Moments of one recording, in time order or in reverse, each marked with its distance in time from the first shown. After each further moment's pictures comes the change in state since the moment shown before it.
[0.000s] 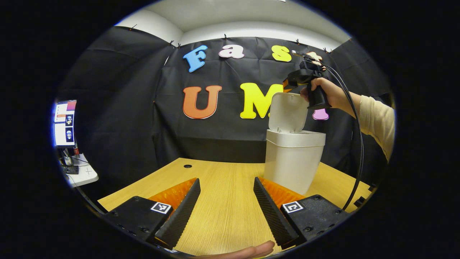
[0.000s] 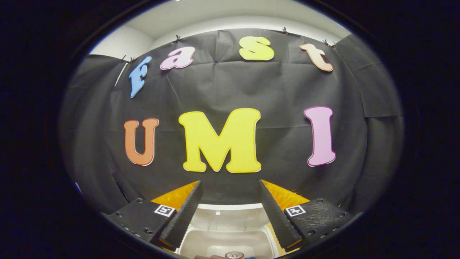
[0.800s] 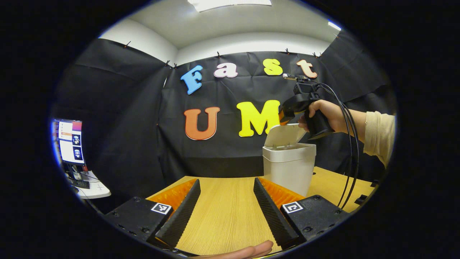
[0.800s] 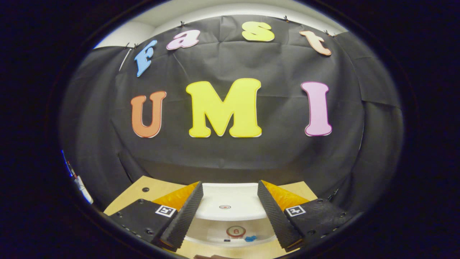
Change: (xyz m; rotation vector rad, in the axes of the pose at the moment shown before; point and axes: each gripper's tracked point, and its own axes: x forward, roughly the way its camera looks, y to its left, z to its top) left arm -0.054 -0.009 0.048 0.089 -0.145 0.020; right arm -0.064 0.002 -0.094 -0.012 0.212 0.014
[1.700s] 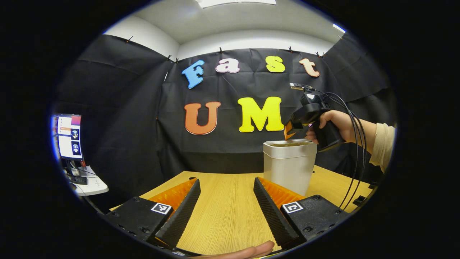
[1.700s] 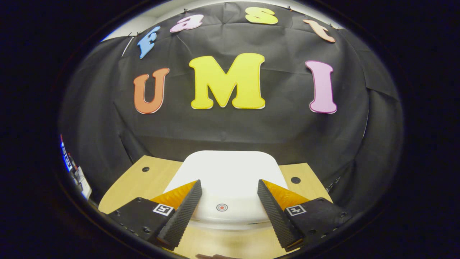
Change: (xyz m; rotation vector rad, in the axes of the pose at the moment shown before) left arm 0.005 0.009 -0.021 -0.039 0.052 -0.006; right arm 0.002 -0.006 -0.071 -0.025 0.157 0.014
